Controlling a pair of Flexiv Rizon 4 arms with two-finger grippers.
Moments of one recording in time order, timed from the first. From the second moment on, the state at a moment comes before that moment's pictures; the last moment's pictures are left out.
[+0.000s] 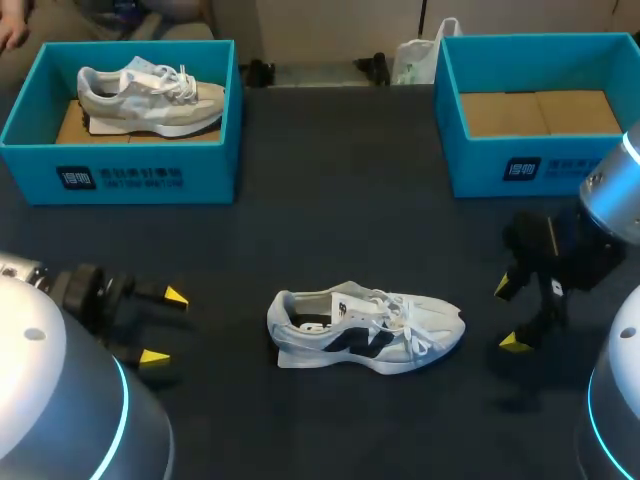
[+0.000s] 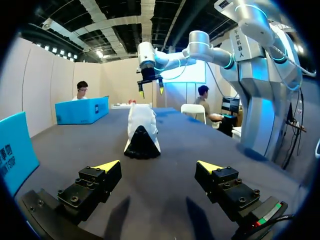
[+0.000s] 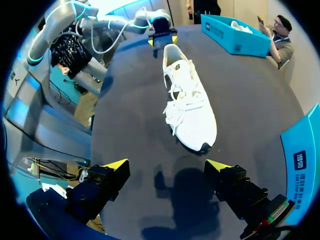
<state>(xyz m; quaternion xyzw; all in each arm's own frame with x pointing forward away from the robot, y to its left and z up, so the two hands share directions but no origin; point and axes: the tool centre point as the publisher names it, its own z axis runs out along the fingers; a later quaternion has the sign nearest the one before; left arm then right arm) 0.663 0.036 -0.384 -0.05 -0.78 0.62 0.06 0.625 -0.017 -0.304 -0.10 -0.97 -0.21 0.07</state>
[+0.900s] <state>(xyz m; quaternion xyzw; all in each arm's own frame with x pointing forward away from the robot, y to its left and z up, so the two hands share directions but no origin) 0.649 -0.011 -0.383 0.02 -0.78 0.63 0.01 0.625 -0.017 -0.304 -0.10 -0.97 -0.21 0.07</state>
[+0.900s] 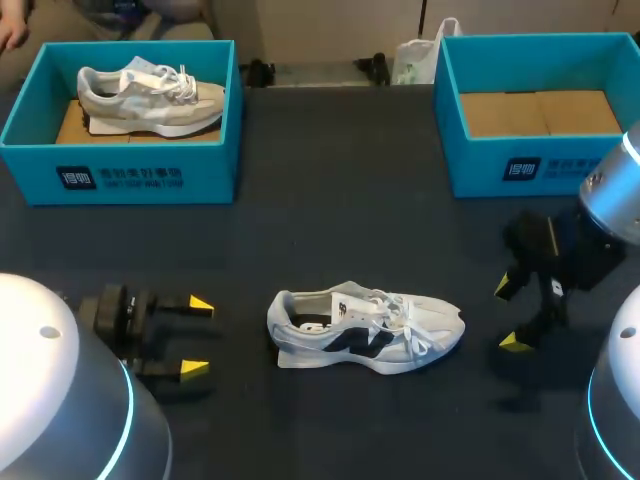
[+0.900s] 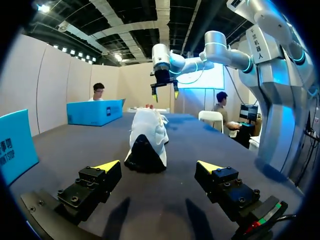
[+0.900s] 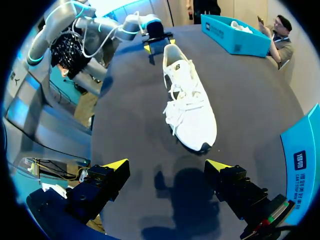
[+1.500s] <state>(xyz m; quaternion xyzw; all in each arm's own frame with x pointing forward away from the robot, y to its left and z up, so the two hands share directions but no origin) 0.656 -0.054 -0.403 0.08 -0.75 0.65 0.01 0.625 -0.017 -0.304 -0.10 -0.97 -0.21 0.07</state>
